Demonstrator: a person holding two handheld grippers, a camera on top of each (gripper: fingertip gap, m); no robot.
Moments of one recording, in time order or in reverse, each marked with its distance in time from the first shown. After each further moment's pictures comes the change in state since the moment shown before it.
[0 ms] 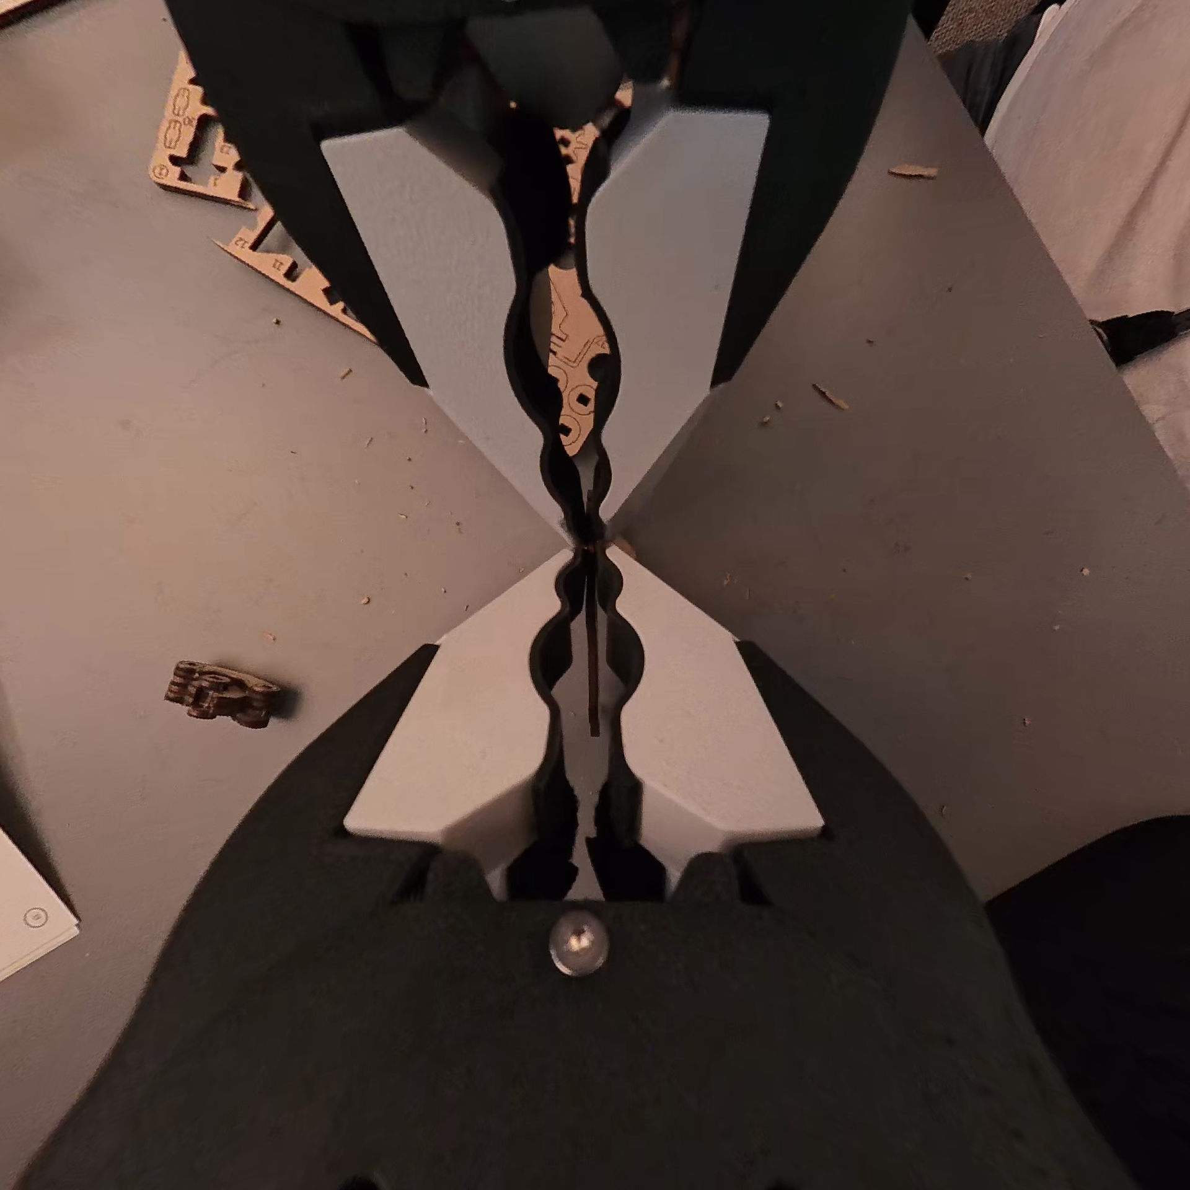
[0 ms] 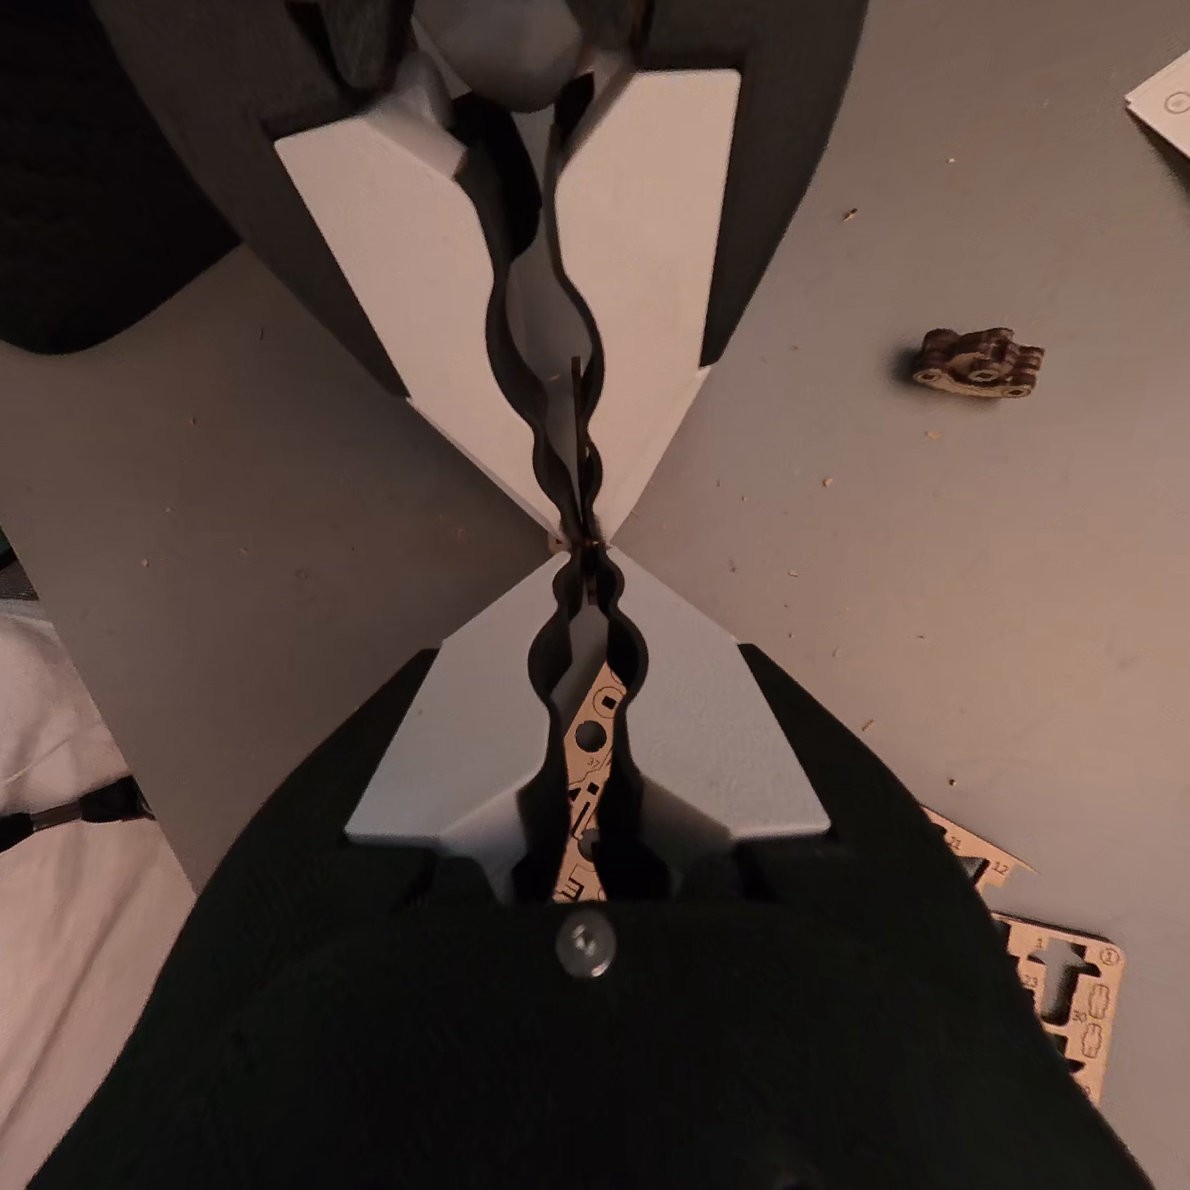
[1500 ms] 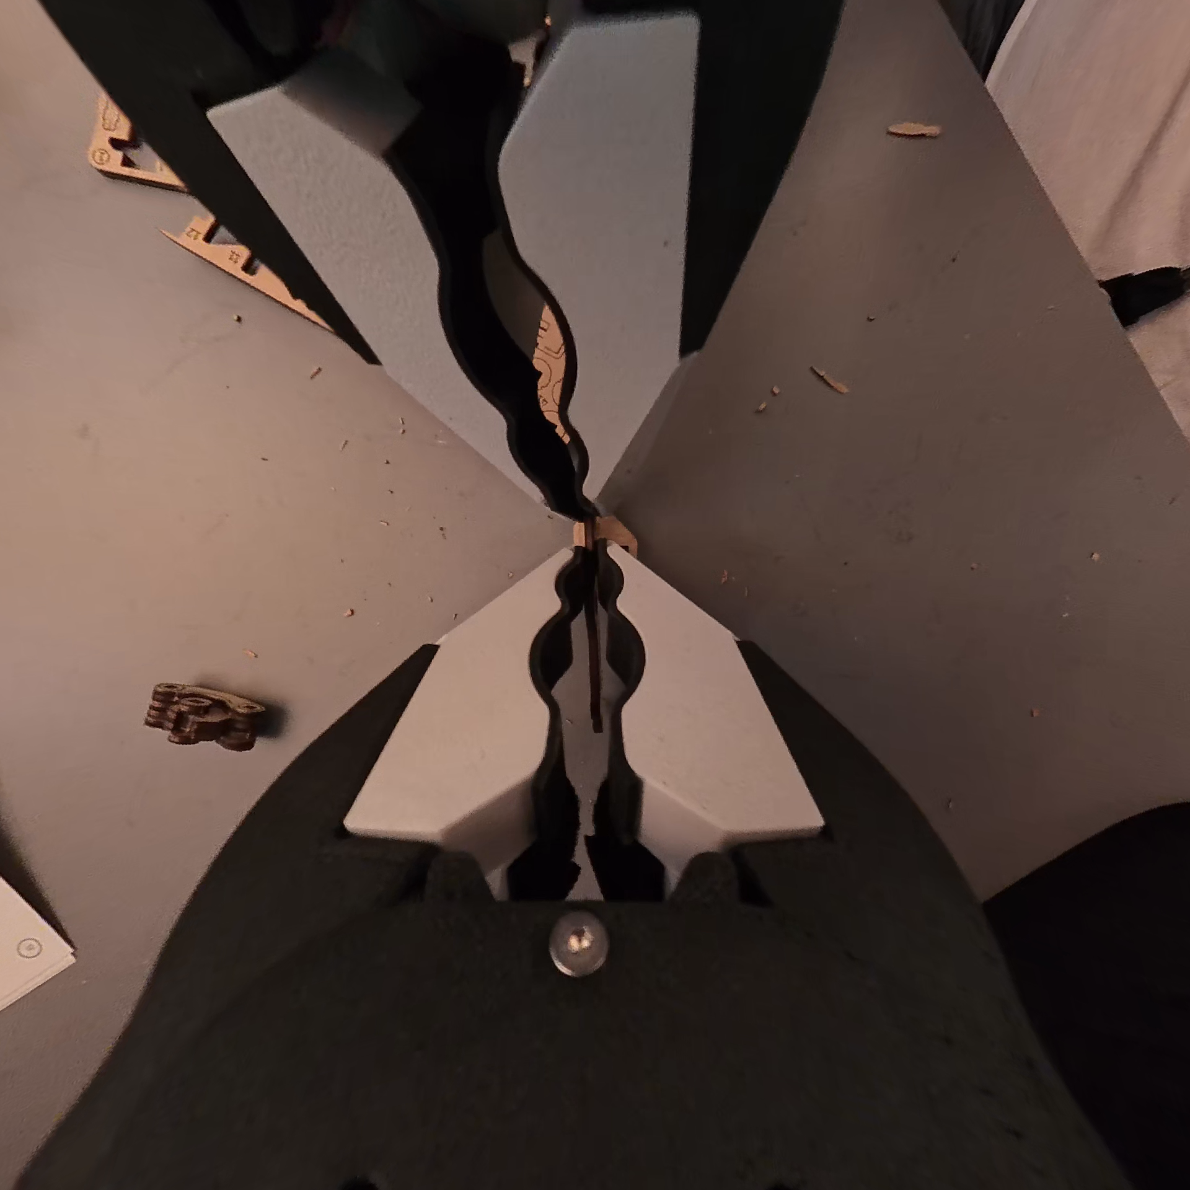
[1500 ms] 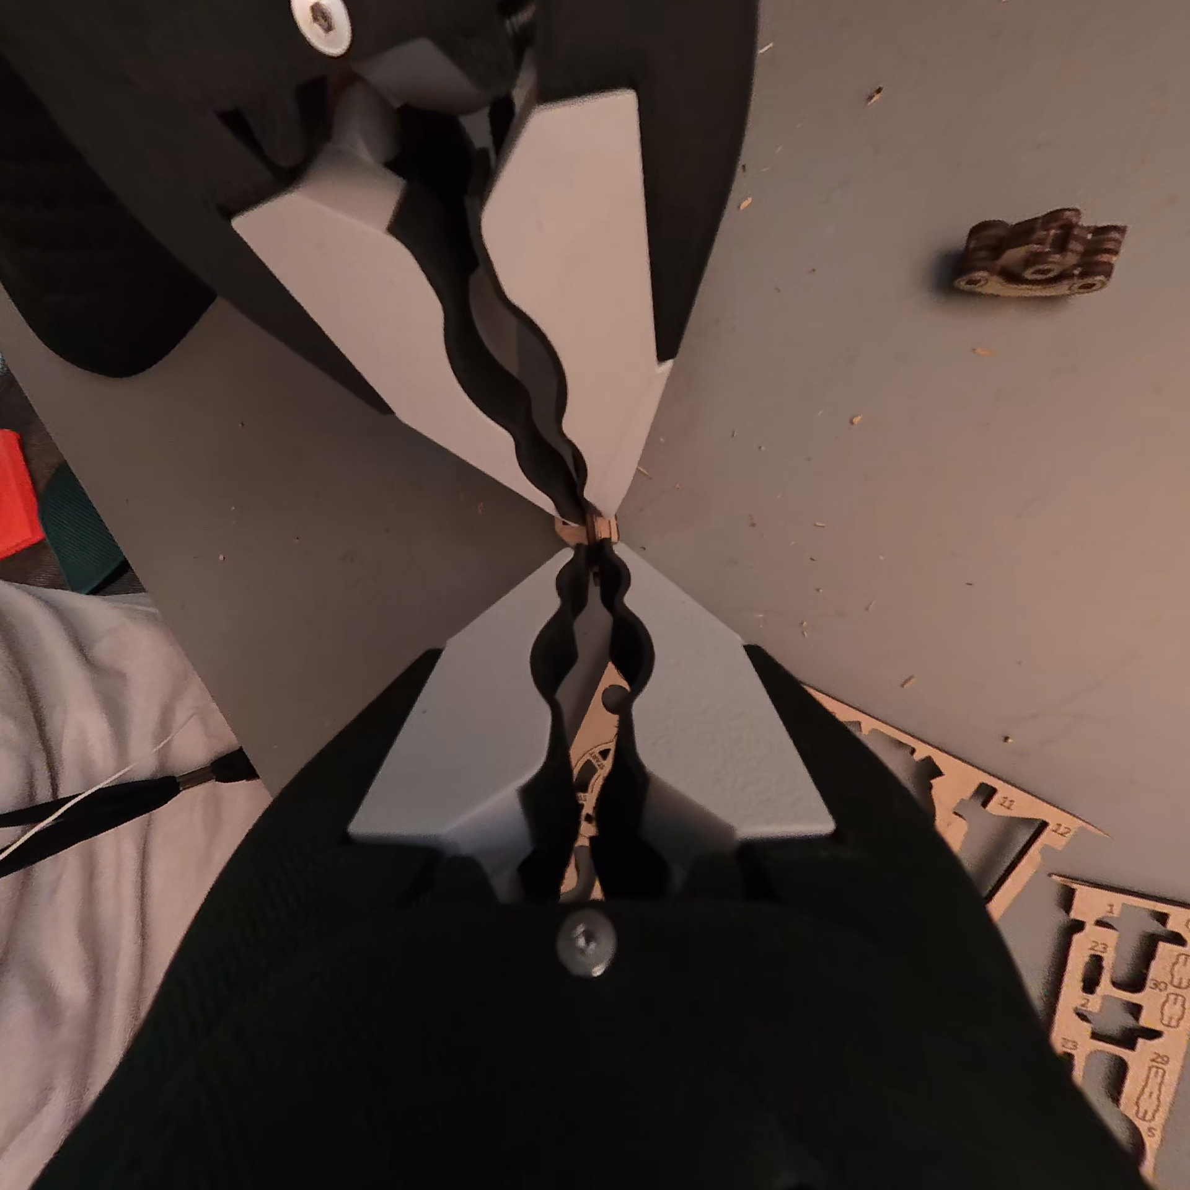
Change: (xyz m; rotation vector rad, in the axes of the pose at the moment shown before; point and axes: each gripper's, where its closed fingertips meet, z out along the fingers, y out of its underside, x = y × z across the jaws) left arm 0.004 0.003 0.007 -0.042 0.021 0.026; right arm -0.005 0.010 -0.005 -0.092 -0.092 0.138
